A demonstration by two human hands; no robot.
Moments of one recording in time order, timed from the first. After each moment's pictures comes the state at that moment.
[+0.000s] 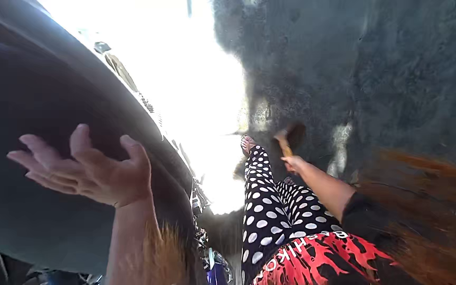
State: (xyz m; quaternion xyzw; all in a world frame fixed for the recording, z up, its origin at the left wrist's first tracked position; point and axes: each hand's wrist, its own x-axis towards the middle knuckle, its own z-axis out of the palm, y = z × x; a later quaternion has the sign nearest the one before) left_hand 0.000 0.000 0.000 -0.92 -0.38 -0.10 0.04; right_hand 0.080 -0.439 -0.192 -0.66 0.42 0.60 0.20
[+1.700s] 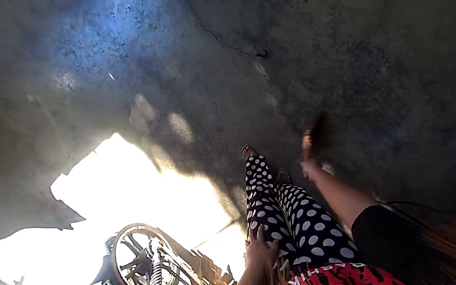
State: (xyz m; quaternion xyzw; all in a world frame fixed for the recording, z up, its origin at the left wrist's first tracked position) left_hand 0.356 -0.456 -0.047 -0.69 -0.20 0.68 -0.16; right_hand 0.509 -0.716 -0.198 -0.63 0.54 0.45 0.33
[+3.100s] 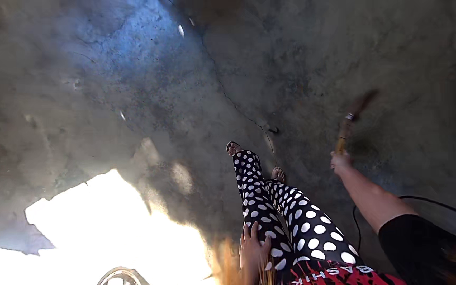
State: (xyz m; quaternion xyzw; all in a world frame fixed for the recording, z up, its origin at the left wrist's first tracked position) left_hand 0.813 -0.501 -0.062 -0.71 -0.28 0.60 -0.26; right_hand 1.043 -0.833 -0.181 -0.71 0.57 0.25 0.33
